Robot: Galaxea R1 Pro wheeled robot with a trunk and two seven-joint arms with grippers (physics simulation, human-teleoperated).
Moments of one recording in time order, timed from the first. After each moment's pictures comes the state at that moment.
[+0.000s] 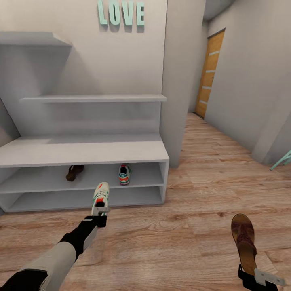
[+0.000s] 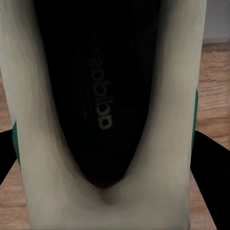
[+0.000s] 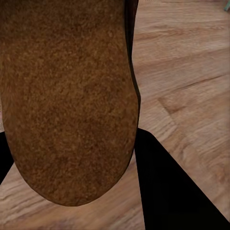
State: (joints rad) left arm -0.76 0.01 -0.07 -0.31 0.06 0.18 0.12; right arm -0.43 -0.25 -0.01 -0.04 -0.22 -0.62 -0.21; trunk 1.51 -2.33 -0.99
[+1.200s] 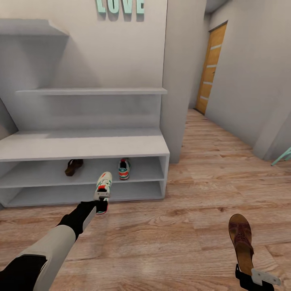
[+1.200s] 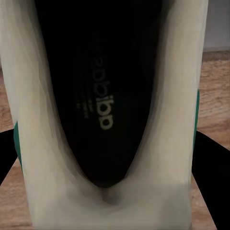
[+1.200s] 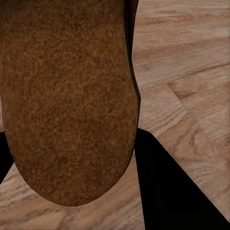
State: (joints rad) left arm -0.86 0.03 -0.07 -0.41 0.05 0.37 0.02; right arm -0.43 -0.23 -0.01 -0.04 -0.21 -0.62 -0.21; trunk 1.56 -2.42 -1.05
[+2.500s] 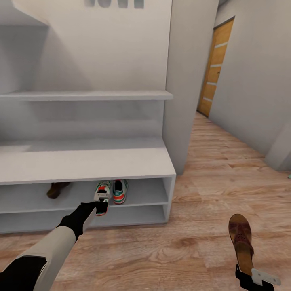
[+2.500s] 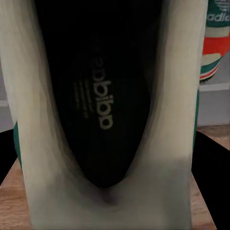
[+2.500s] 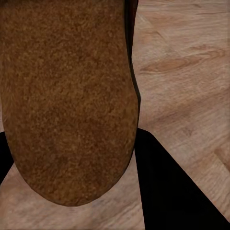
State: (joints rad) left arm -0.85 0.03 -0.07 -0.41 0.05 0.37 0.03; right arm -0.43 -0.23 -0.01 -0.04 -0.21 -0.62 -0.21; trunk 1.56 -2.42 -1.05
